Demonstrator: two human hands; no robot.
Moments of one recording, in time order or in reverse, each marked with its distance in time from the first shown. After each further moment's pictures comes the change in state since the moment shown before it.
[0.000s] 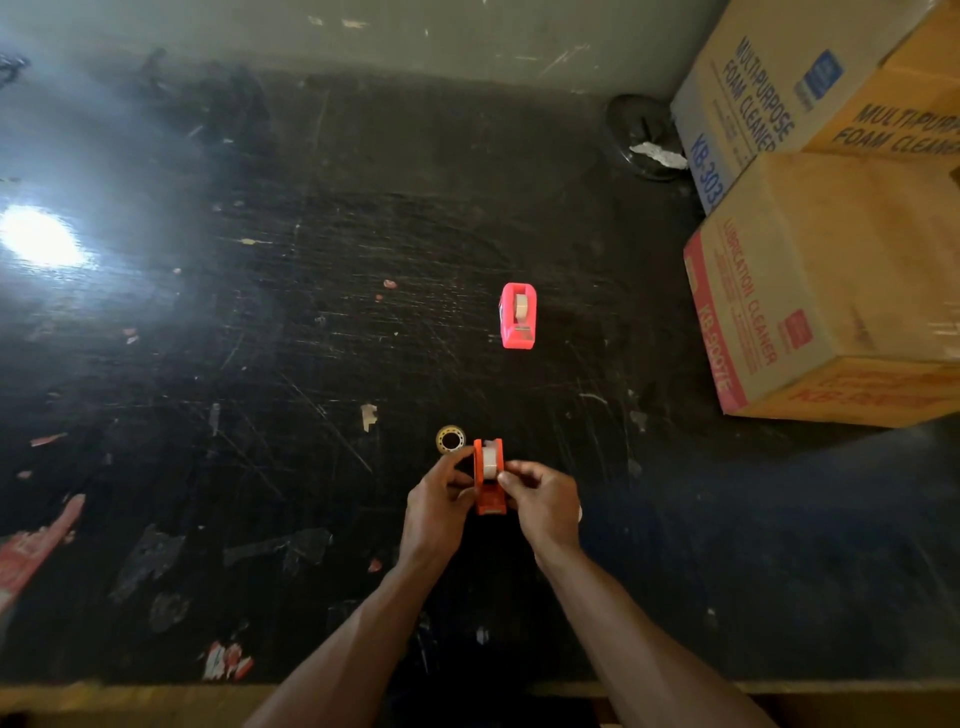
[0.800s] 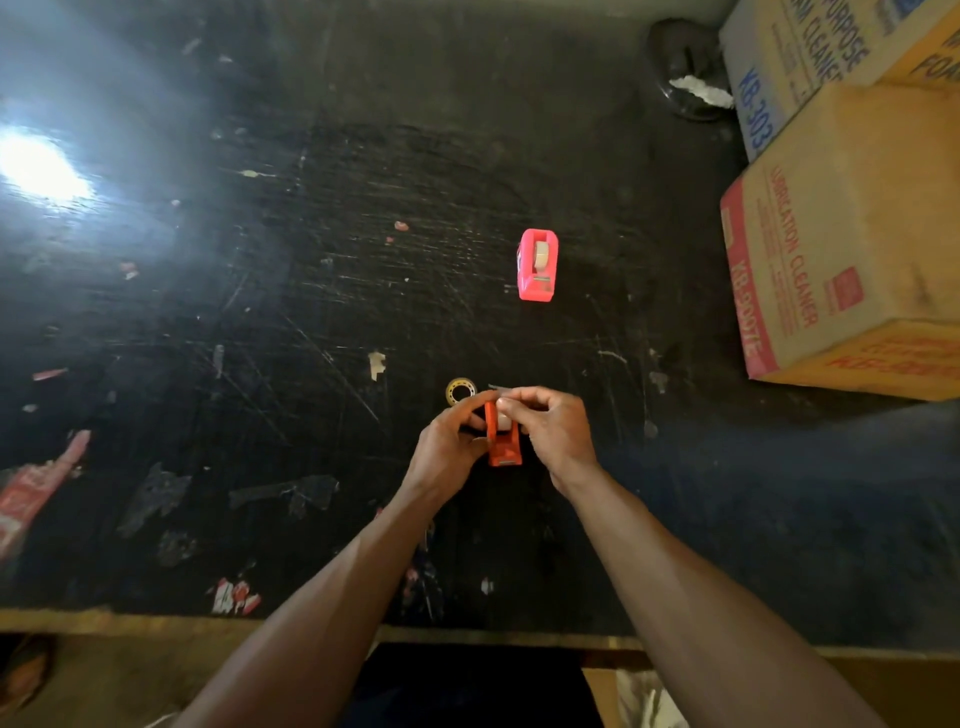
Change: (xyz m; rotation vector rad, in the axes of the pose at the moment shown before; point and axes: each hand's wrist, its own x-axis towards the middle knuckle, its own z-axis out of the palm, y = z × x) left_hand 0.020 -0.007 -0.005 -0.020 -0.141 0.120; right_hand 0.028 -0.020 -0.007 0.021 -0.194 -0.189
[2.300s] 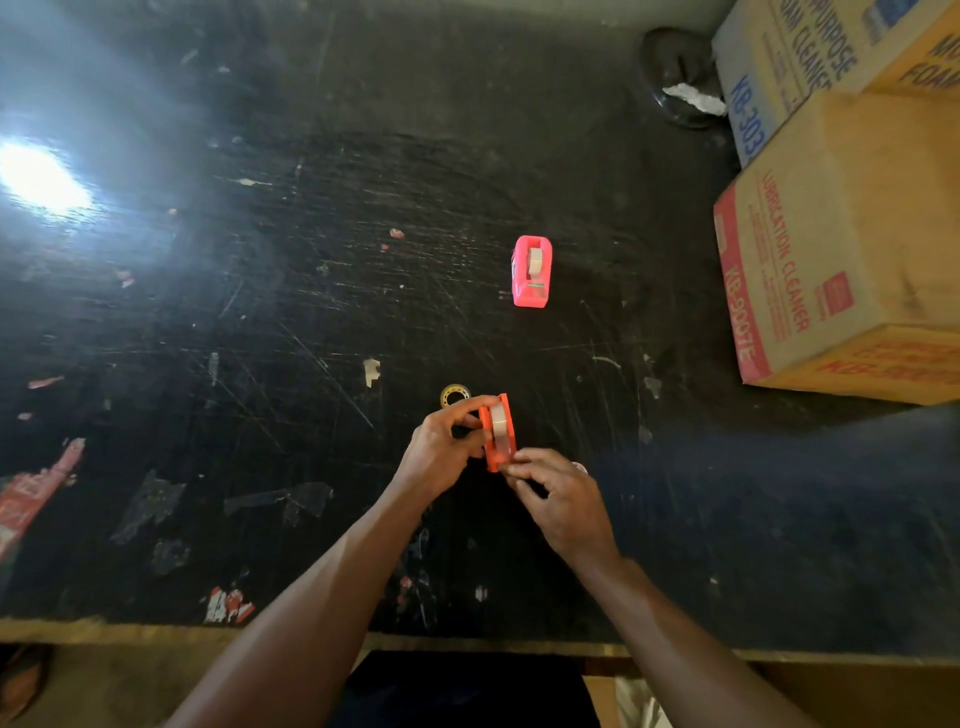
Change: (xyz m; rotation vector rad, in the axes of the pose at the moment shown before) left_hand 0.010 0.006 -0.006 -0.070 -0.046 -0.070; right_hand -0.053 0.053 -0.025 -0.614 -0.039 -0.530
